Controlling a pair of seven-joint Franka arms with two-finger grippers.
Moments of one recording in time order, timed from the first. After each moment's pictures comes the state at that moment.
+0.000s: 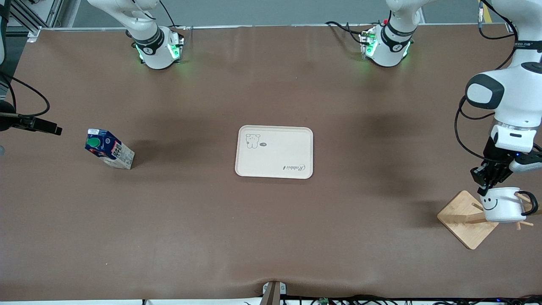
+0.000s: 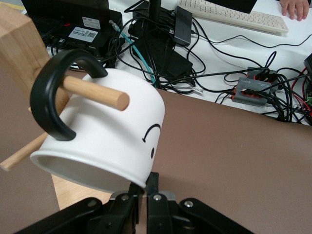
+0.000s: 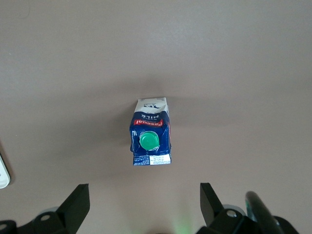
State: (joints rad) left arm 0.36 0.17 -0.25 -2.20 -0.16 3.07 0.04; right arm -0.07 0.14 -0.10 -1.56 0.01 1.52 0.02
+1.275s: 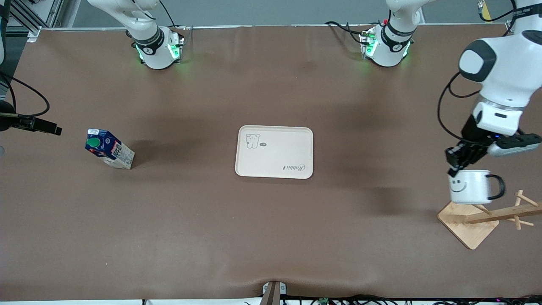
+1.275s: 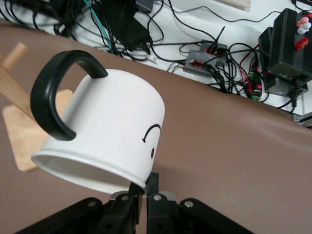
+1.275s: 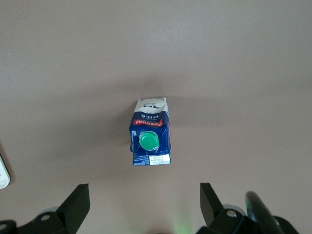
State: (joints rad) left arm 0.35 -0.03 -0.42 -2.19 -0.16 2.71 -0.25; right arm -0.07 0.14 -0.10 -1.56 0.01 1.52 0.02
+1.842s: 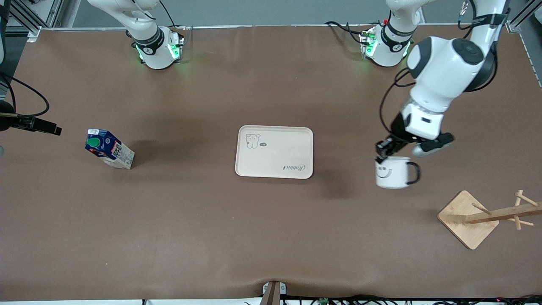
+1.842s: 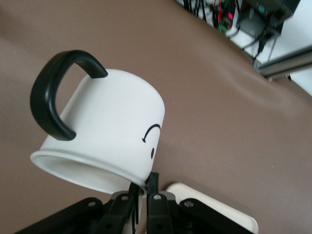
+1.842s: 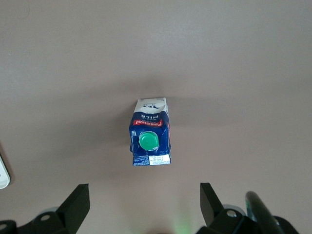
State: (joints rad) left arm 0.34 0.04 -0.70 -2.12 -0.16 2.52 -0.71; right arm -0.07 0.14 -0.10 -1.56 0.01 1.52 0.02
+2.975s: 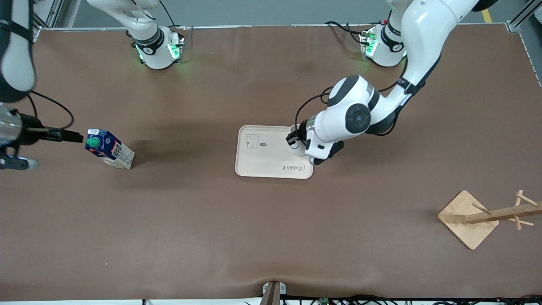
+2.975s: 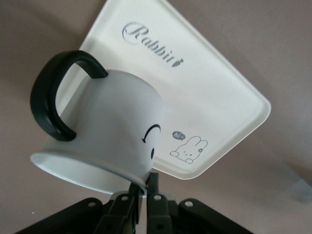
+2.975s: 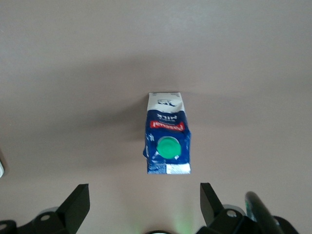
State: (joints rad) left arm 0.01 0.59 -0.73 -1.79 -0.16 2.24 -1.12; right arm -0.02 0.25 -0.09 -1.56 0.01 1.53 0.02
